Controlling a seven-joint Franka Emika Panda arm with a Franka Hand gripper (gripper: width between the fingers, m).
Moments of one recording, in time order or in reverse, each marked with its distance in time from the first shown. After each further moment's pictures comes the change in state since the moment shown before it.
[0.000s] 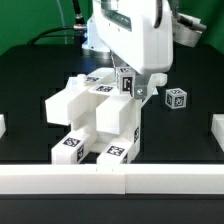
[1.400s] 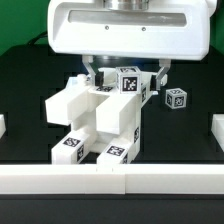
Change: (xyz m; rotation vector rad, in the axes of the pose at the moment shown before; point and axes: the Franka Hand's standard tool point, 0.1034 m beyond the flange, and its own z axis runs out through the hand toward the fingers) arm 0.004 0.002 0.000 -0.057 0.027 -1.072
